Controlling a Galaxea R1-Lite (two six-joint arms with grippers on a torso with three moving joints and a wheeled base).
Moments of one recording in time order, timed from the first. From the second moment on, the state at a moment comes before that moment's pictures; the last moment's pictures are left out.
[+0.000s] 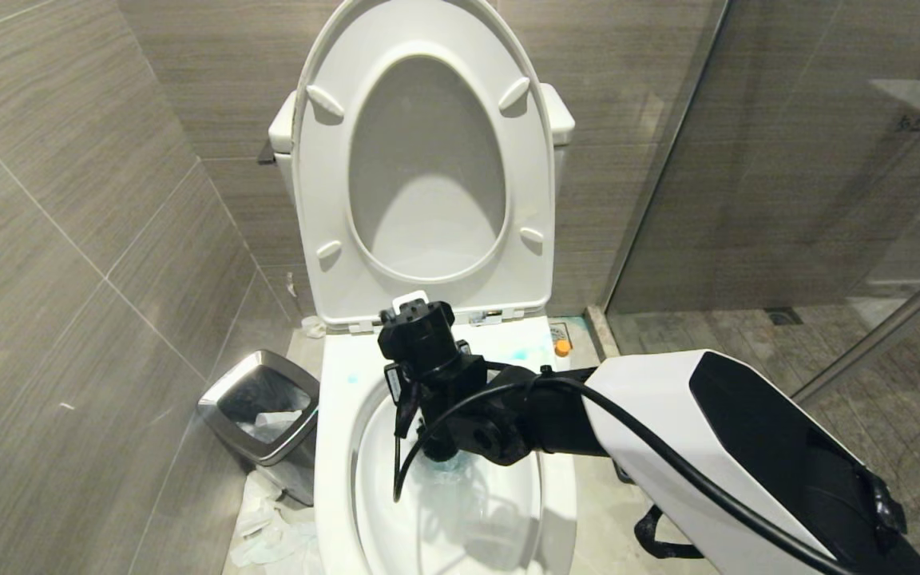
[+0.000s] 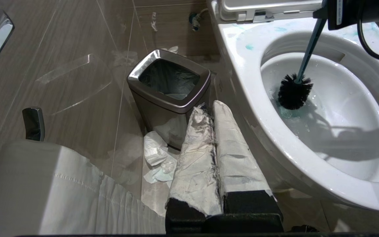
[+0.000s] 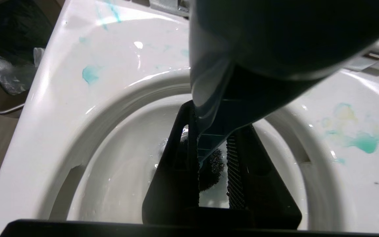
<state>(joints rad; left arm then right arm) 0.00 0.00 0.00 0.00 0.00 0.00 0.86 2.53 -1.96 -0.16 -0.53 0.10</state>
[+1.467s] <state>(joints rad) 0.00 0.00 0.00 0.00 0.00 0.01 0.89 2.38 -1.87 -0.16 -0.59 0.11</state>
